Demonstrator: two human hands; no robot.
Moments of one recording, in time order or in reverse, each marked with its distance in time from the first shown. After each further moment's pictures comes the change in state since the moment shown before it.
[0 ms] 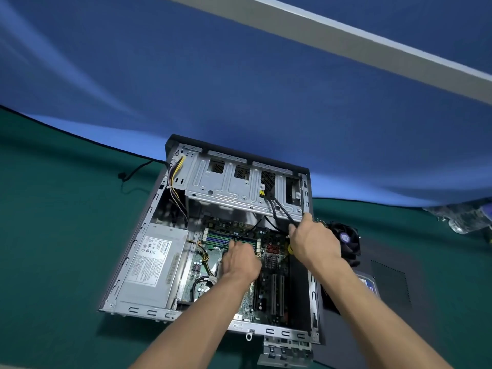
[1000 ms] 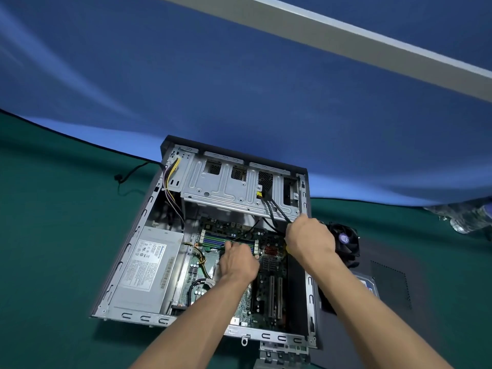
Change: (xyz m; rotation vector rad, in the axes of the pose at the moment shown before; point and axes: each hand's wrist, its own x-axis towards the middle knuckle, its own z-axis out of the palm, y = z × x) left_hand 0.004 0.003 0.000 -0.012 0.024 -0.036; right_hand 0.008 -0.007 -0.004 -0.045 -0.032 0.033
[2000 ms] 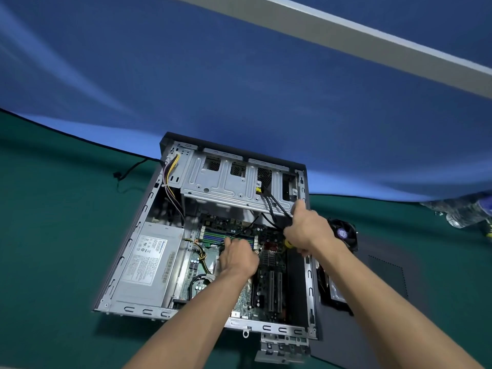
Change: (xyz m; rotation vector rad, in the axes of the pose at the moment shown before) left_hand 0.000 -0.002 0.001 -0.056 -0.023 -0.024; right_hand 0.002 0.001 -0.008 0.068 -0.119 -0.025
